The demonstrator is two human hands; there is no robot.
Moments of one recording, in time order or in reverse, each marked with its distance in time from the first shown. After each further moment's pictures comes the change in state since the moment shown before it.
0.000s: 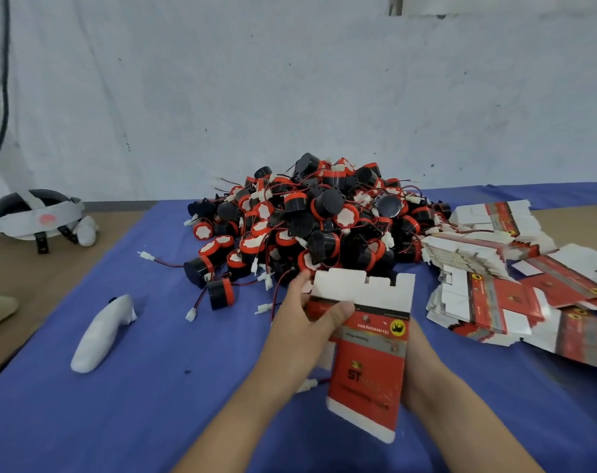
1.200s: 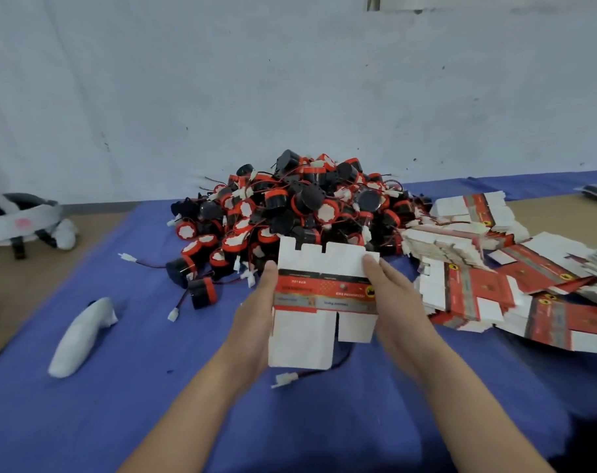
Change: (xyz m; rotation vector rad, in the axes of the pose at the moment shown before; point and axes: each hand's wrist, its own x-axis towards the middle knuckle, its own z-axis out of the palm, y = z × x) left_hand 0.008 0.008 -0.011 -0.334 -0.023 -0.237; right_hand 0.020 -0.027 -0.017 -0.384 0.257 -0.246
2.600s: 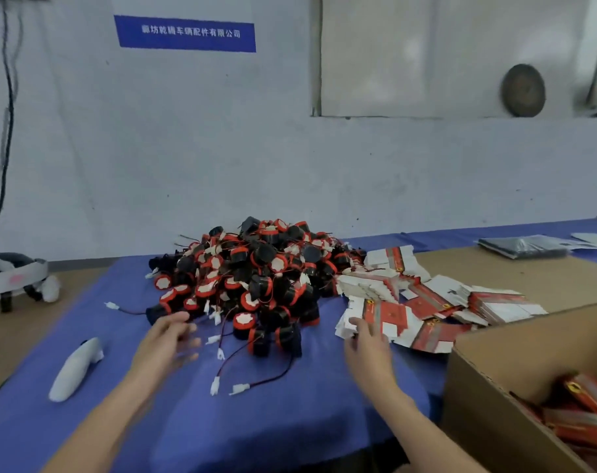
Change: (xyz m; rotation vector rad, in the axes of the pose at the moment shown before) left_hand -0.067 0.029 -0.049 0.132 0.417 0.054; right_hand -0.065 0.007 -0.092 -1.157 0.241 -0.098
